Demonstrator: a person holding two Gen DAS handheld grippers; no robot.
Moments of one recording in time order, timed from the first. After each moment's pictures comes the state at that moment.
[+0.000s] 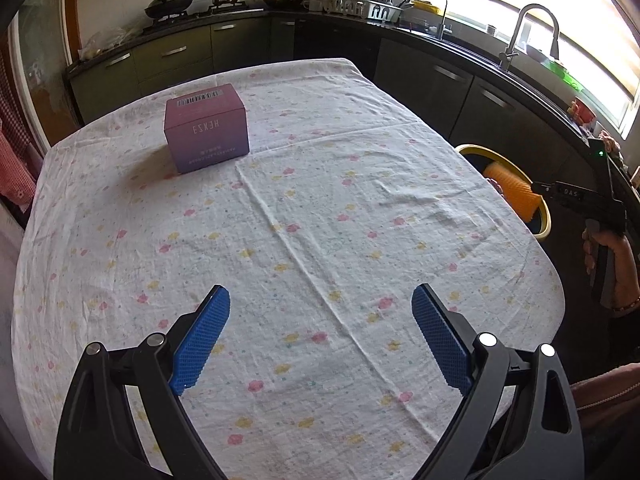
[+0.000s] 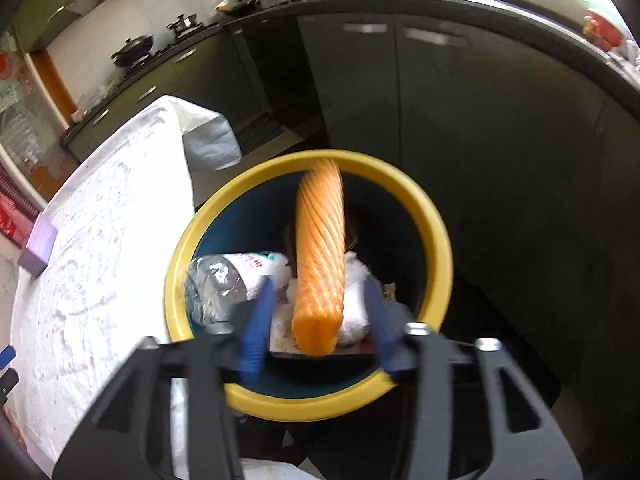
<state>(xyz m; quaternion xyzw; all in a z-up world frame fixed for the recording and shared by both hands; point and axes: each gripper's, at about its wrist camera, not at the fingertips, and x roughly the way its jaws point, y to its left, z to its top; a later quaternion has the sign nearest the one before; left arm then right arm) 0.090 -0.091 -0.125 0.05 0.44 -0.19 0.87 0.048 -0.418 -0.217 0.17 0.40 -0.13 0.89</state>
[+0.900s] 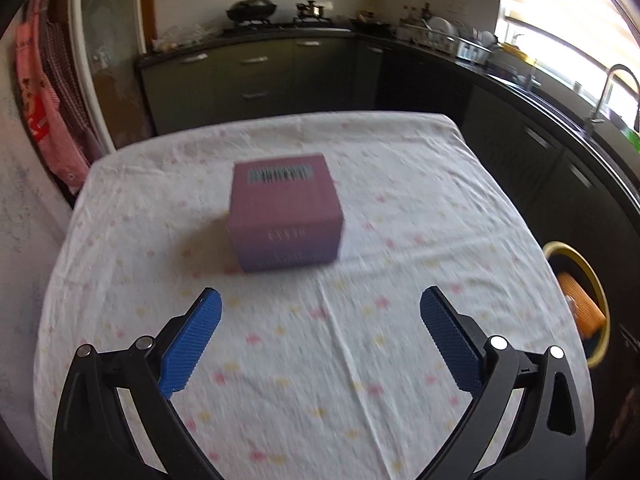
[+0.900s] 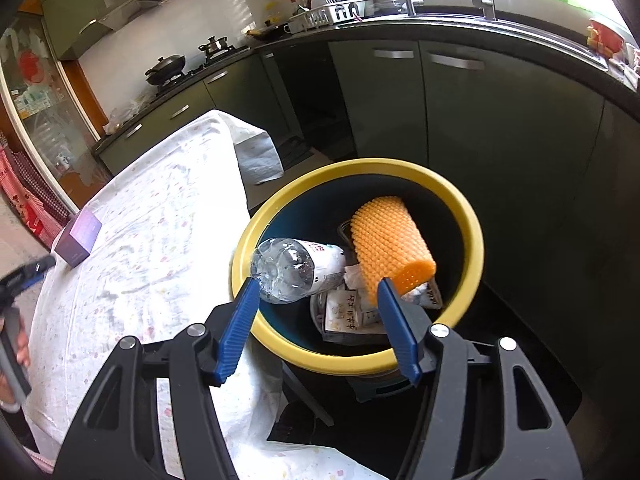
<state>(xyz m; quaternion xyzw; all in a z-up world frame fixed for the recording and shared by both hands) 0.199 -0.085 -0.107 0.01 0.41 -0.04 0.91 0.018 -0.373 -0.208 0.19 0.35 -0.07 0.91</state>
